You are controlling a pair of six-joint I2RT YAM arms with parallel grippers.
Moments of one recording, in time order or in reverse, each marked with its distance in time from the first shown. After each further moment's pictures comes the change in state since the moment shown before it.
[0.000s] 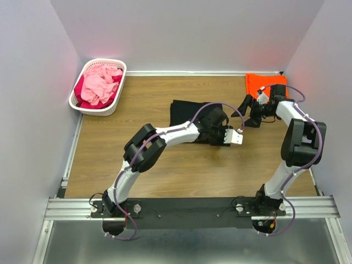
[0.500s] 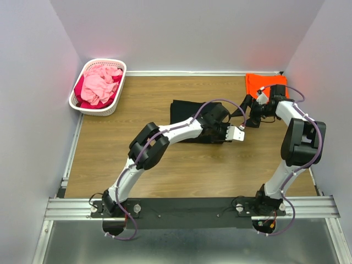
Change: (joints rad) left arm 0.019 0.060 0.138 -0.104 0.043 0.014; right arm 0.000 0.005 0.000 0.002 -0.015 0.008
